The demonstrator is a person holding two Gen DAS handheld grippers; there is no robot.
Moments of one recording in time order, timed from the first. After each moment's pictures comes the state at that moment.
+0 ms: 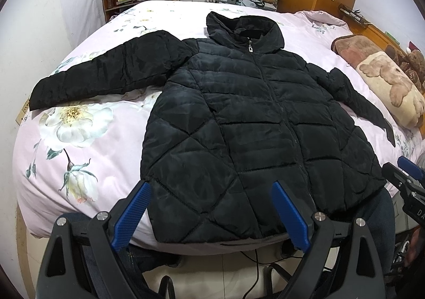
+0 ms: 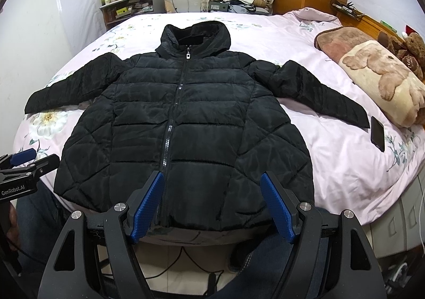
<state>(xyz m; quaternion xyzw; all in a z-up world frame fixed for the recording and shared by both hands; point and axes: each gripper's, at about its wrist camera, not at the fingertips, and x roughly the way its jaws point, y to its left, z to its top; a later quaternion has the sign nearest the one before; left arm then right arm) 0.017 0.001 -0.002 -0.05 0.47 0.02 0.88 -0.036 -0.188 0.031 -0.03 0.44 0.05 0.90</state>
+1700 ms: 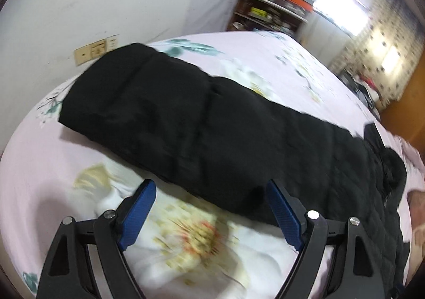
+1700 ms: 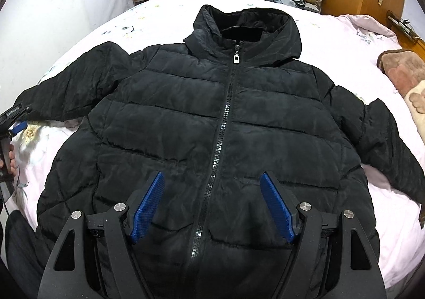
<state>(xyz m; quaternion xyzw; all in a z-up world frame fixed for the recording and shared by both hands) 0.151 0.315 -0.088 -0.27 0.36 0.27 0.85 0.170 -0.107 -0.033 -0.06 0.47 0.14 0.87</state>
